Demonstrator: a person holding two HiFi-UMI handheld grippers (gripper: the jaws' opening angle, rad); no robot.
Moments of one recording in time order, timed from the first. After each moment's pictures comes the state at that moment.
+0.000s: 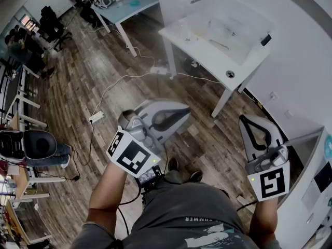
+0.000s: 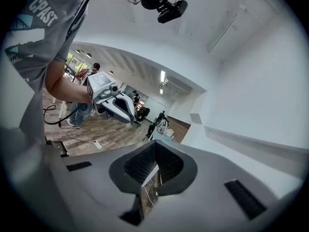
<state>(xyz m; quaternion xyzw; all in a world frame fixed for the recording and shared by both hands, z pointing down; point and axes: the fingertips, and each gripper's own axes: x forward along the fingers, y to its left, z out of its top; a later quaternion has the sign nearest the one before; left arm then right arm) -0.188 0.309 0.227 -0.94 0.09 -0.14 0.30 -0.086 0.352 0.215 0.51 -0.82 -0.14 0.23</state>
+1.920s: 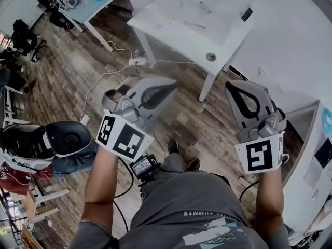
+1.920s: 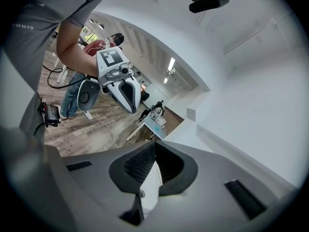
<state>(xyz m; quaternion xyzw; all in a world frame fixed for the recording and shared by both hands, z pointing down) -0.114 0.214 0.264 -0.90 0.05 -0.19 0.38 -0.031 0.252 0.243 0.51 -0.75 -0.26 0.35</state>
